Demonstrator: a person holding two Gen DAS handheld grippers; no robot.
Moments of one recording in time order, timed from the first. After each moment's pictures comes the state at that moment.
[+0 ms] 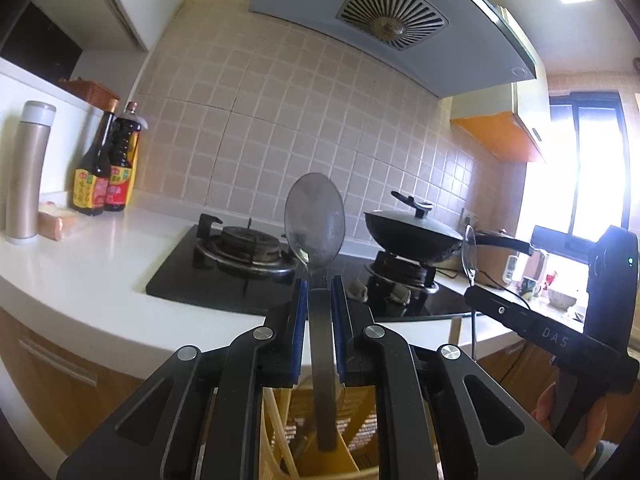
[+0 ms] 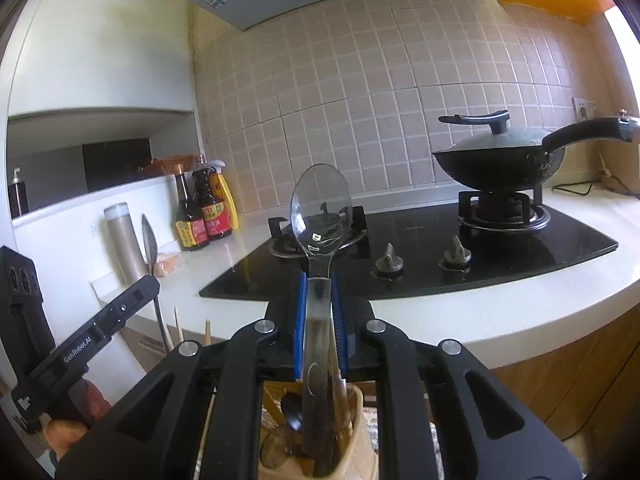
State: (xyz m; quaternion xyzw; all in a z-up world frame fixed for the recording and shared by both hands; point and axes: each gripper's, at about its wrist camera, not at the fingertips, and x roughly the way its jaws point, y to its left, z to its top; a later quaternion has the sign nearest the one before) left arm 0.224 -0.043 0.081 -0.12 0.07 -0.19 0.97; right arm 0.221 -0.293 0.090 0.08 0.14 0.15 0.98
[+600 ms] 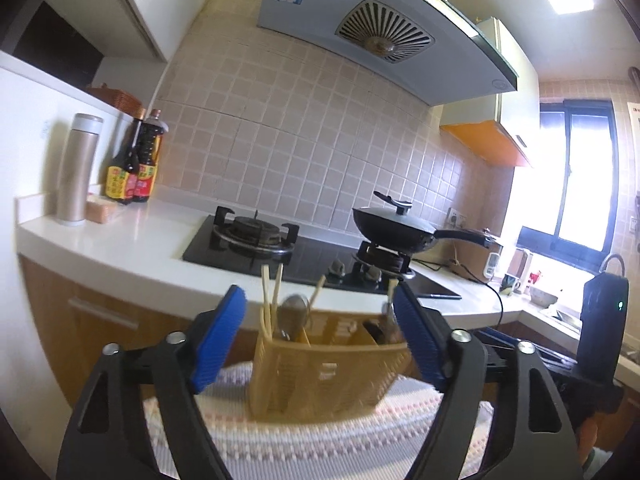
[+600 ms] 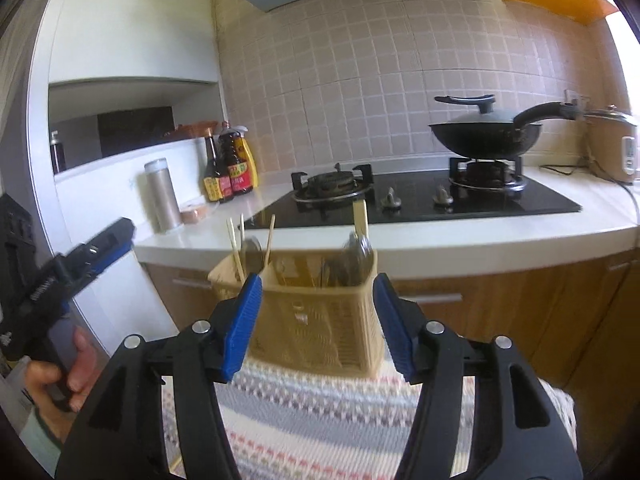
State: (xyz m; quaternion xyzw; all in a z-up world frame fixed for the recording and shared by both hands) left arm 0.087 -0.021 0.090 -0.13 0.09 -0.18 0.97; right arm 0.083 -0.299 0.075 0.06 0.19 0.15 0.97
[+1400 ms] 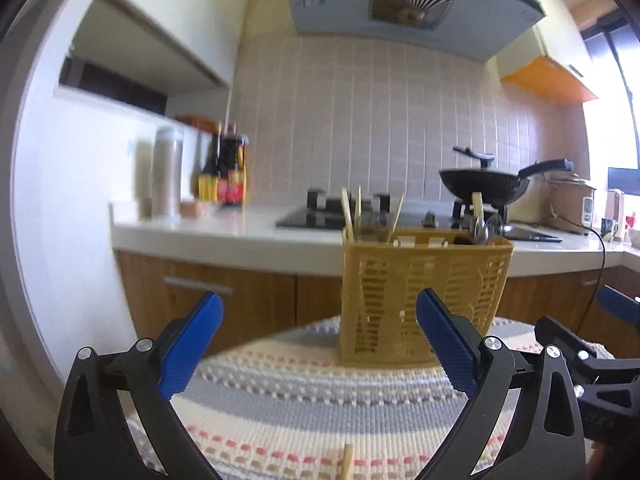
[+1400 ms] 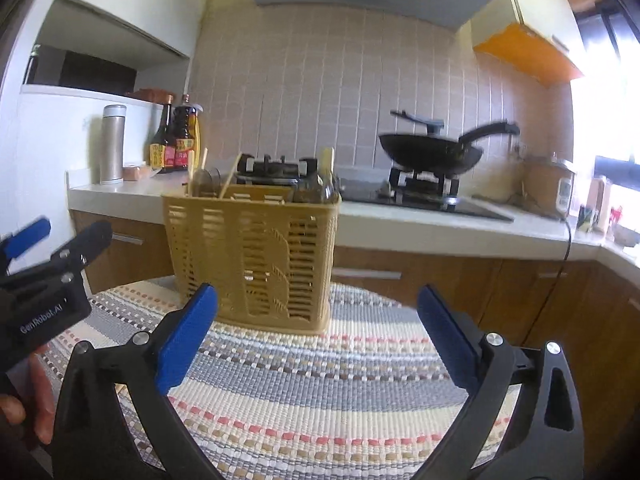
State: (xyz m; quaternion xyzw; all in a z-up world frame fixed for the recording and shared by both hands) left arm 0.063 -0.056 0.011 -0.03 0.09 0.01 1.00; right arm 0.055 -0.260 0.000 -0.04 0.14 0.01 0.99
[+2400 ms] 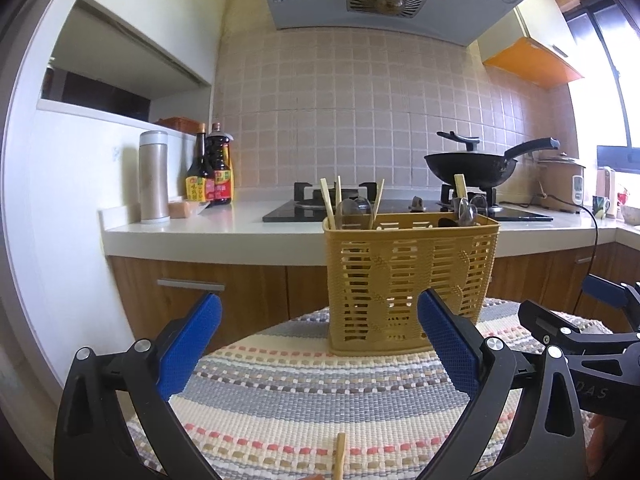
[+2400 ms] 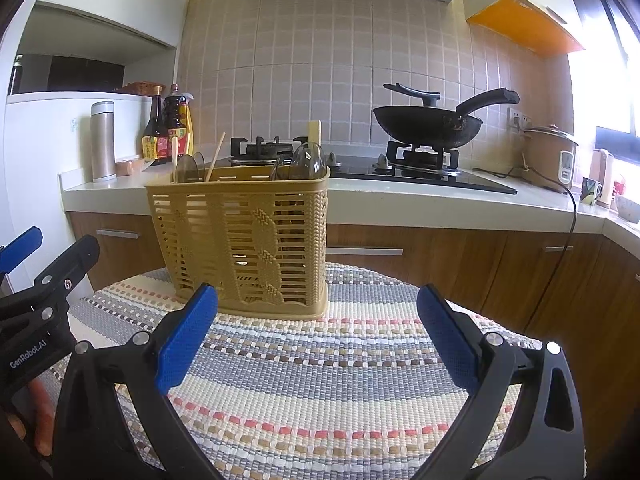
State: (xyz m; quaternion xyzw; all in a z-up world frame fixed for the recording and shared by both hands) left arm 0.057 -0.067 0.008 0.01 0.10 0.00 1.00; right arm 0.065 -0.267 -0.007 -0.01 0.18 0.02 0.98
